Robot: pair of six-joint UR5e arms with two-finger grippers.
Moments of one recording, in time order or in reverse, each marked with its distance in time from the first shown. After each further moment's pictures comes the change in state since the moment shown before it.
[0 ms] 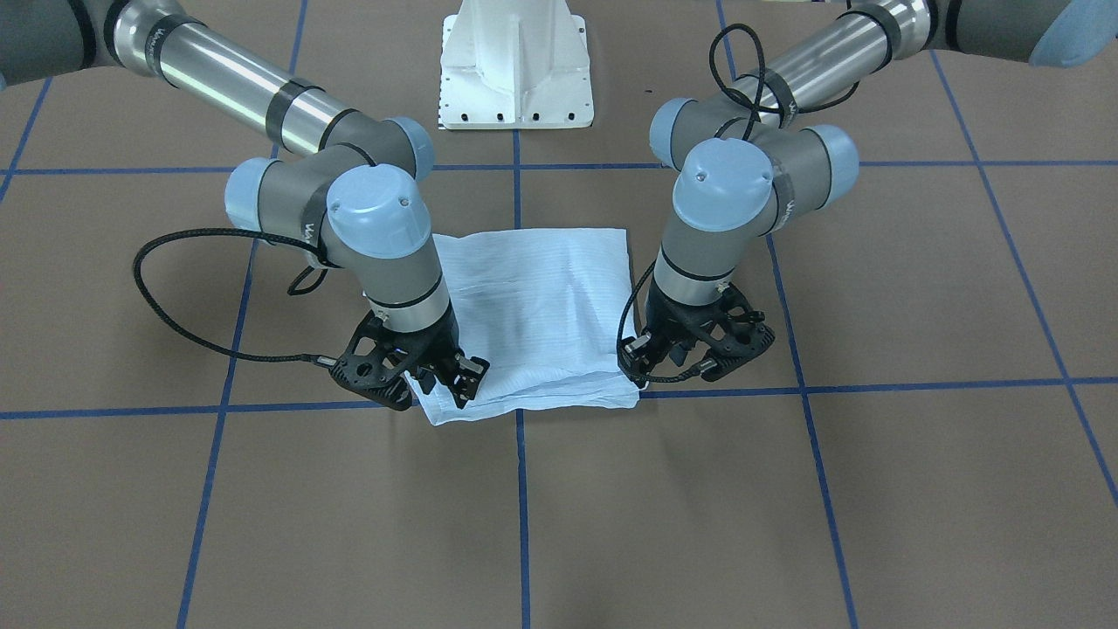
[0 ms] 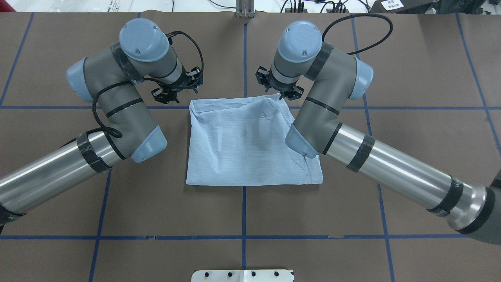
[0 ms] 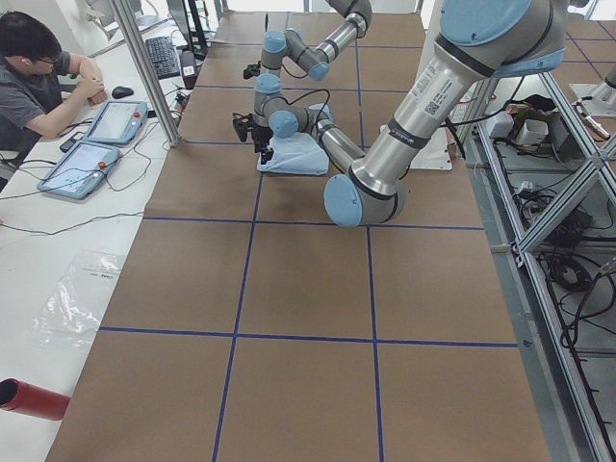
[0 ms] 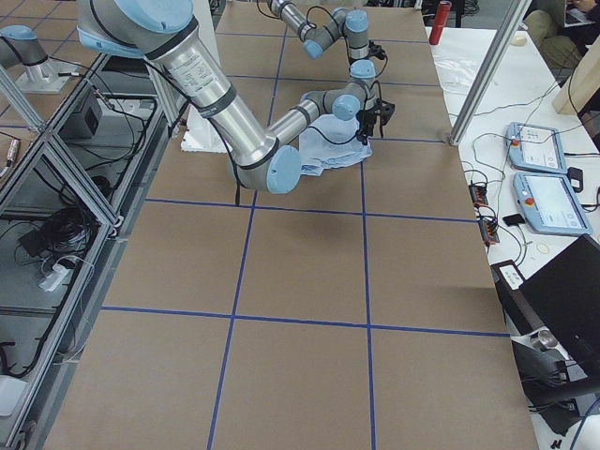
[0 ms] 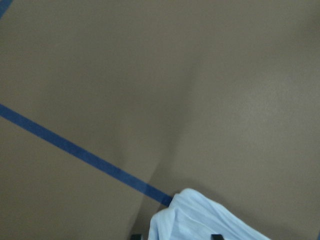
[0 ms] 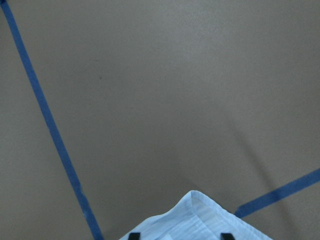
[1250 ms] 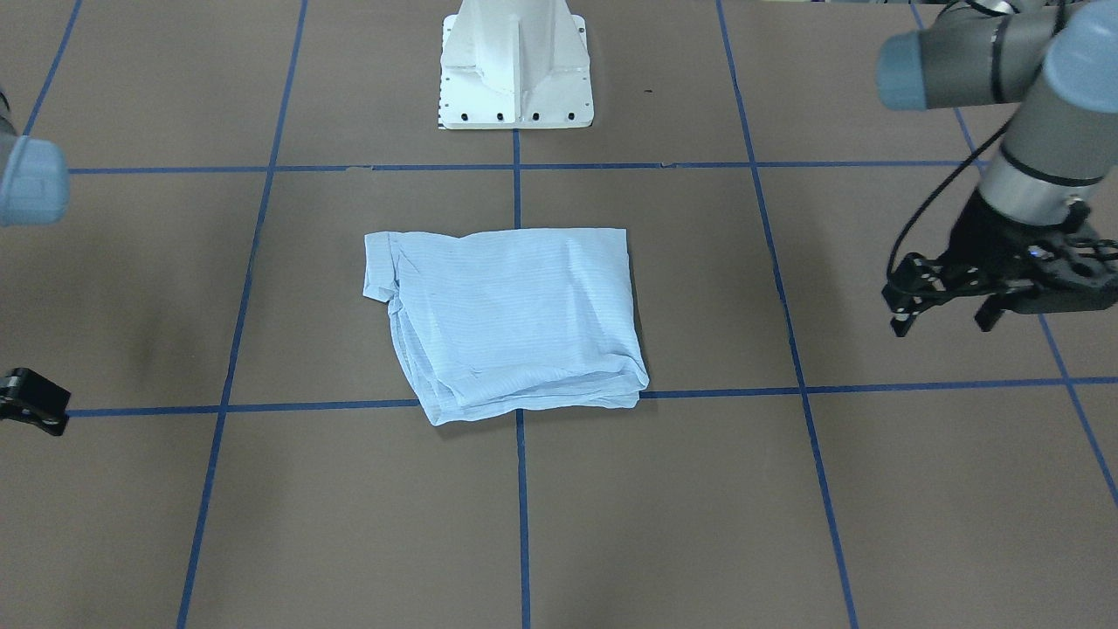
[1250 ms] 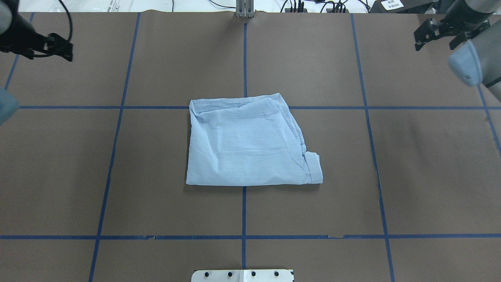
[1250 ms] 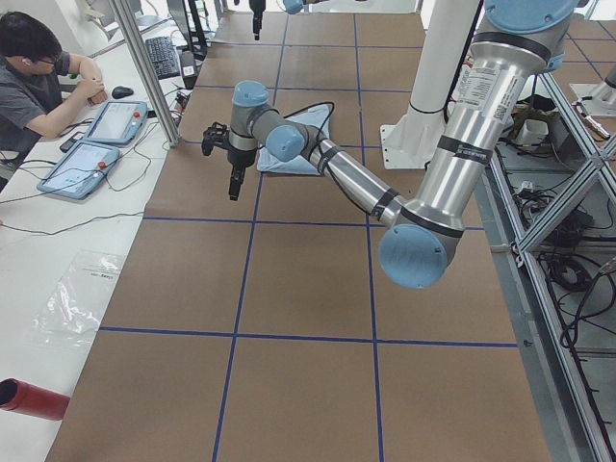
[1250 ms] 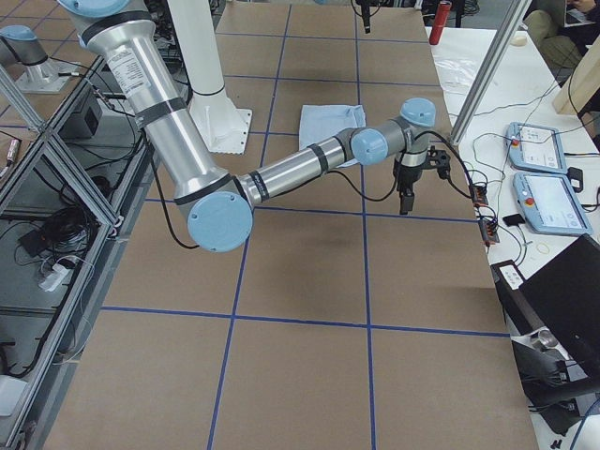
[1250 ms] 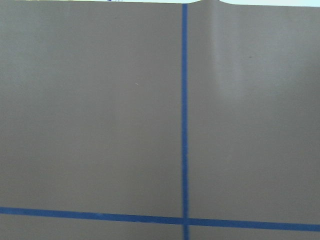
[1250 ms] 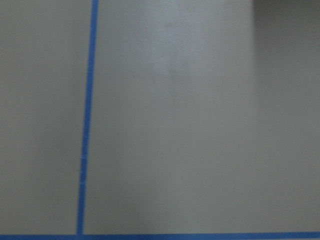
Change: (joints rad) left arm -0.407 0.422 -0.390 0.148 -0.165 0.967; right arm 0.530 -0.394 0.231 -0.278 0.285 -1.107
